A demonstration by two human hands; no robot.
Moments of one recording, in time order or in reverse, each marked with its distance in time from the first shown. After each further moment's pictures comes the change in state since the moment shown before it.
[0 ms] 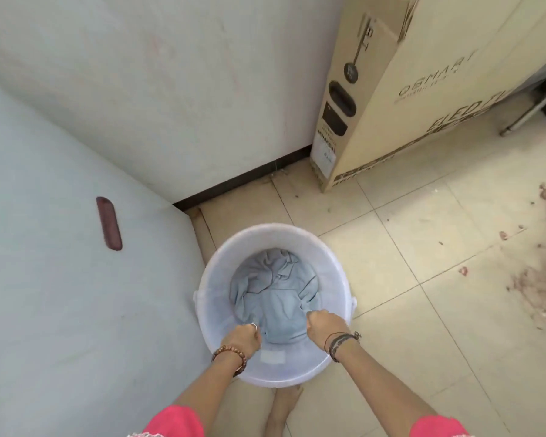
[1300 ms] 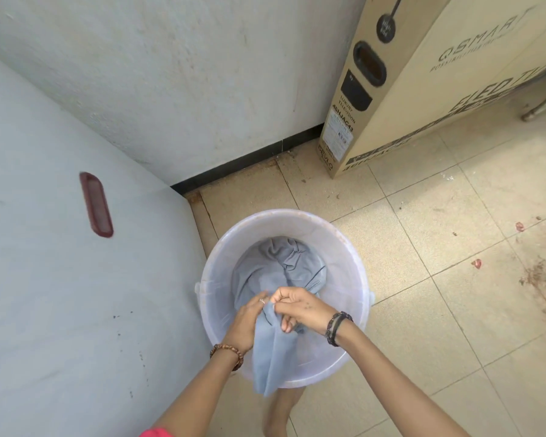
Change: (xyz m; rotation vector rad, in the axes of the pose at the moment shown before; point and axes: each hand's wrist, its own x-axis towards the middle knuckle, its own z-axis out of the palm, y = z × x) left_hand 0.027 -0.021 0.004 -0.350 0.152 0.390; right_hand 0.016 -0.054 -0.018 1.061 -0.247 -0.281
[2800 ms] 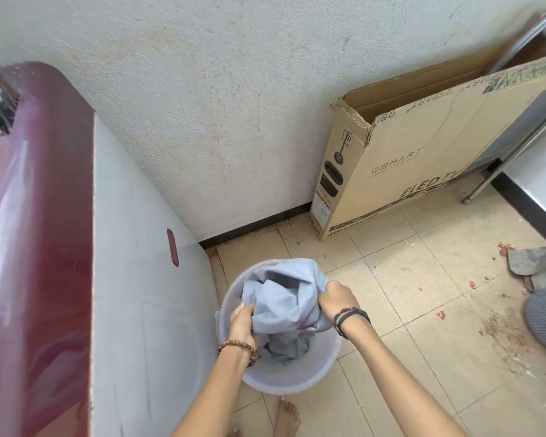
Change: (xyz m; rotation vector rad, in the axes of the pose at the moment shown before) left_hand -0.124 0.161 -0.072 -1.369 0.459 -0.356; right_hand -0.178 -0.138 0.012 -0.654 0.697 0.125
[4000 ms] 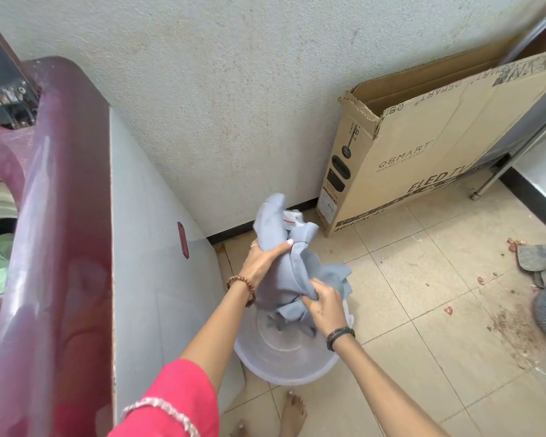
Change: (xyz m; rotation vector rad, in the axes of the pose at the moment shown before) left_hand -0.010 0.075 0.041 0.688 -0.231 0.361; right_hand 0.005 0.015 0.070 0.540 0.201 -0.497
